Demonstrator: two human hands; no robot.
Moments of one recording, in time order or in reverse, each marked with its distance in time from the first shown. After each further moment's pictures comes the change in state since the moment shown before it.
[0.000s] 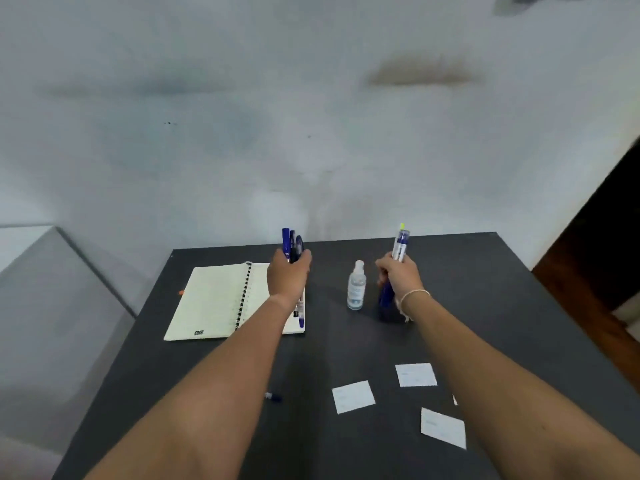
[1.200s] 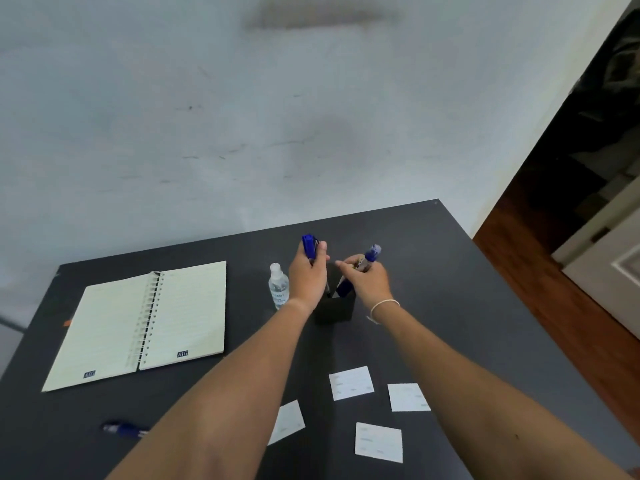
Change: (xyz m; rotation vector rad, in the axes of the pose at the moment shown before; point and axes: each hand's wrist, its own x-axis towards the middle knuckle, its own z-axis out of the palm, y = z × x) left_hand 0.003 -0.013 0.195 0.059 -0.252 0.082; right_hand 0.078 0.036 -0.091 -0.217 0.031 -0.056
